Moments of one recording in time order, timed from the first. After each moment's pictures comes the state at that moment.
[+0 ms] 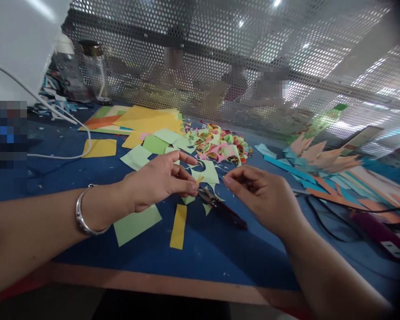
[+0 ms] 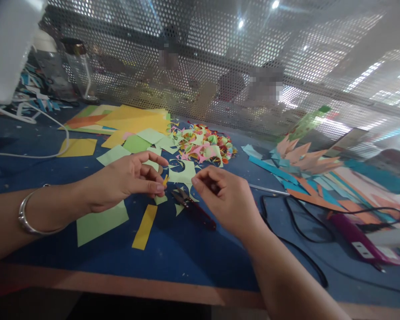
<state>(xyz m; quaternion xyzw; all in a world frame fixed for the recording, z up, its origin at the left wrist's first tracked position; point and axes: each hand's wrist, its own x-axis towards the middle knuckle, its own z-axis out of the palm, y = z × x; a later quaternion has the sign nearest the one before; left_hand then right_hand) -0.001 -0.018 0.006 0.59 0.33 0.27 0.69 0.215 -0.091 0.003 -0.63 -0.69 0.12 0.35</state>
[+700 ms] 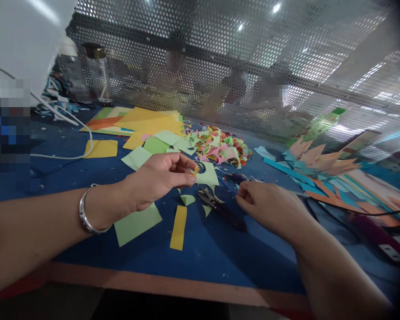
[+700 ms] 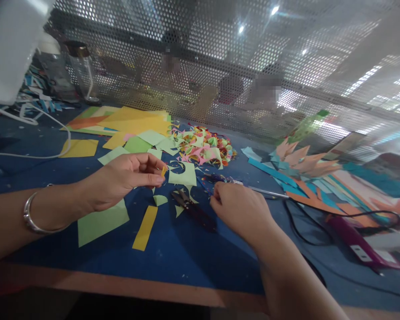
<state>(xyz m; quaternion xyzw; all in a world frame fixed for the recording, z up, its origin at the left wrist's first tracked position) 0.000 -0.014 0.003 0.60 0.35 0.32 0.65 0.232 -0.087 0.008 -0.77 -0.63 -0.03 -0.11</state>
